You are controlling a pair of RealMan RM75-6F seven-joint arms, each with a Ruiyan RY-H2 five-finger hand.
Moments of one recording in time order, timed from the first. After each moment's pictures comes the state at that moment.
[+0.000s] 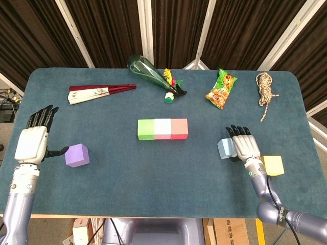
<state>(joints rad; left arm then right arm) -0.44 -1.10 -0.23 -2.09 0.99 1.42 0.44 0.64 -1.37 0.13 -1.49 -0.81 0.92 -0.47</state>
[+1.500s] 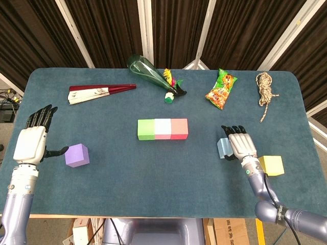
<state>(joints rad) -0.43 -1.09 -0.23 -2.10 0.99 1.42 0.41 0.68 -1.36 0.14 -1.52 -0.80 0.92 -0.43</state>
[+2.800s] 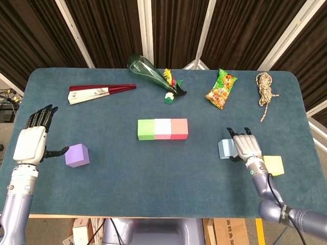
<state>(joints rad) -0.42 -1.08 -0.24 -2.11 1.00 1.41 0.40 0.70 -1.31 0.10 -1.56 -0.72 0.92 -0.49</state>
